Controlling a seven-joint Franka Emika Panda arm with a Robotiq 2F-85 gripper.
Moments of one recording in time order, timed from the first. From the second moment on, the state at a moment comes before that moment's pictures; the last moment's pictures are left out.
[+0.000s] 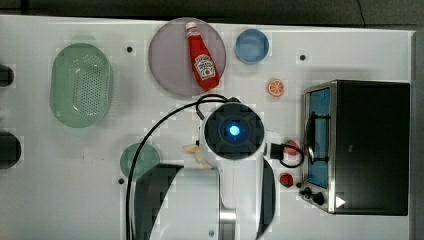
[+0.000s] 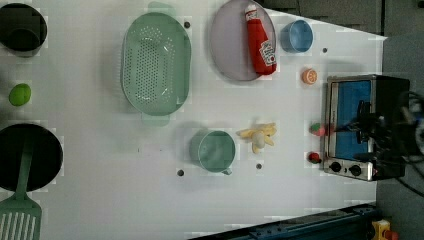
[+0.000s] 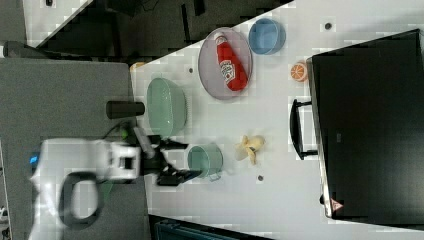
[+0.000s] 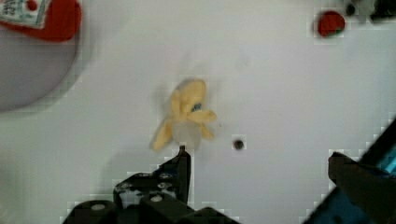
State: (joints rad) arm 0.01 -0.17 -0.03 -2.26 -0.04 0.37 0.10
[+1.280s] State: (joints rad) arm 0.01 0.32 0.06 -2.46 -0.03 1.09 0.11
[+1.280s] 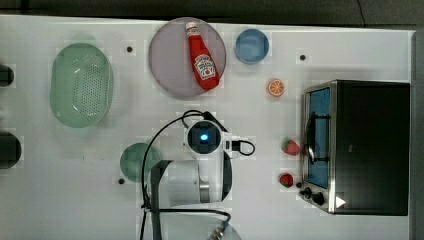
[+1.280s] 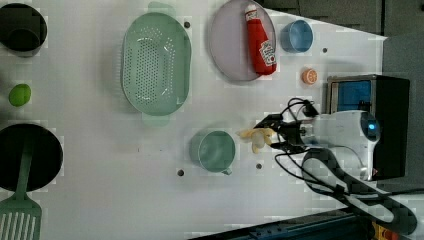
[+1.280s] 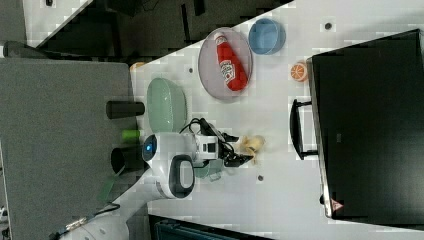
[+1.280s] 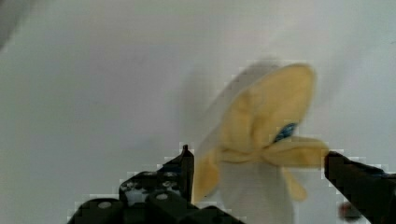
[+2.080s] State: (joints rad) arm 0.01 0.31 0.07 -2.48 -0.05 1.14 0.11
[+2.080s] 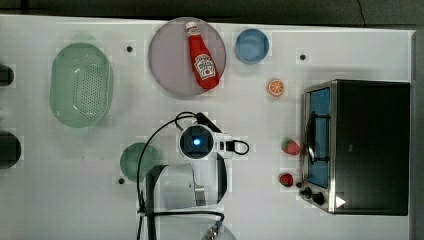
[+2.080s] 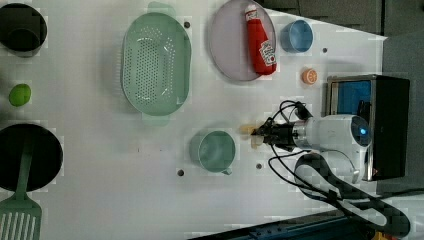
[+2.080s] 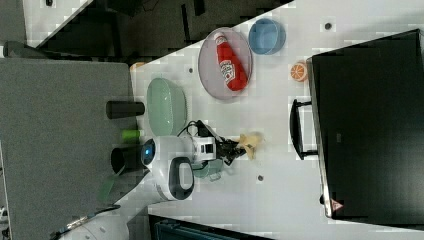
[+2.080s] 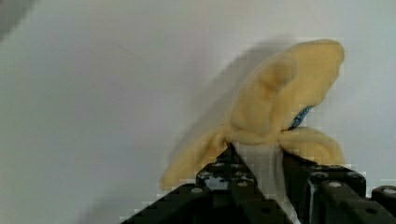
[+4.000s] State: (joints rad) arm 0.00 0.02 -0.58 -1.97 -0.03 0.47 -0.51
